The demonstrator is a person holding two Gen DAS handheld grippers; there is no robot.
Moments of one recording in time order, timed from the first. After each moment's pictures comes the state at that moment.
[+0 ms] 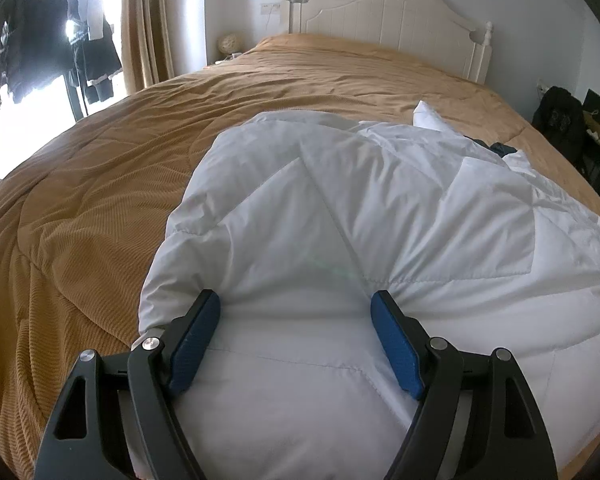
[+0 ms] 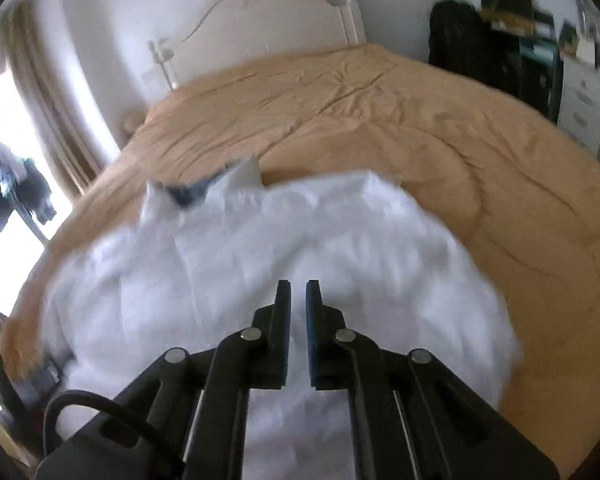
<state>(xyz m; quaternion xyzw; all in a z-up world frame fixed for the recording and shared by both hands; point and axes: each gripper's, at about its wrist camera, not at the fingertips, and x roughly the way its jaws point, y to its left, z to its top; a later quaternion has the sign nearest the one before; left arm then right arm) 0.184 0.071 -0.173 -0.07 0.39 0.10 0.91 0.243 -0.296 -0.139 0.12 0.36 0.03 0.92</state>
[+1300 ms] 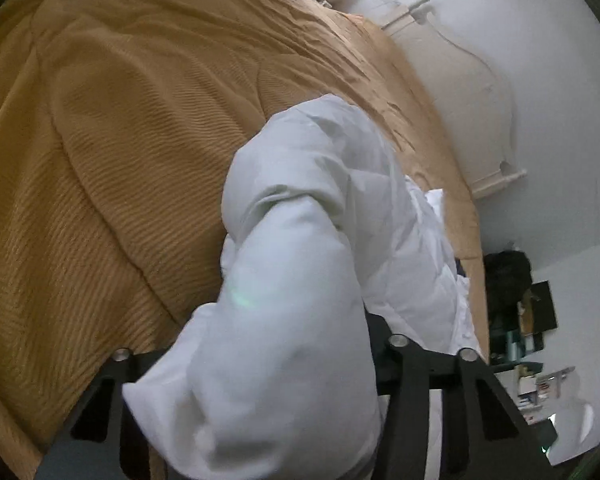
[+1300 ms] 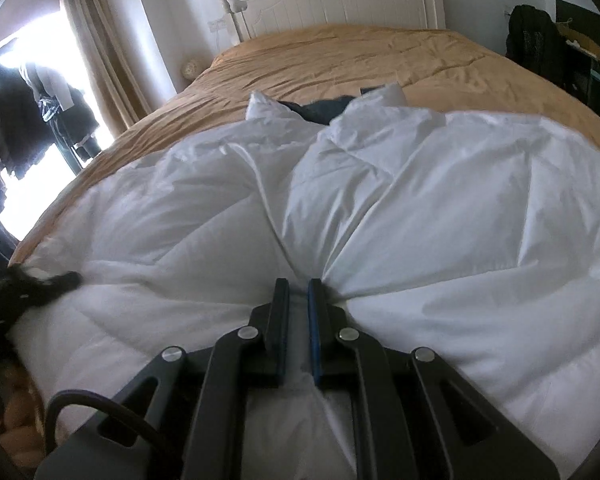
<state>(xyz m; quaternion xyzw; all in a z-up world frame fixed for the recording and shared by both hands) 0.174 0.151 -0.191 -0.45 0.39 0.06 0.80 0.257 -0.179 -0.174 0.07 0.39 0.14 0.91</state>
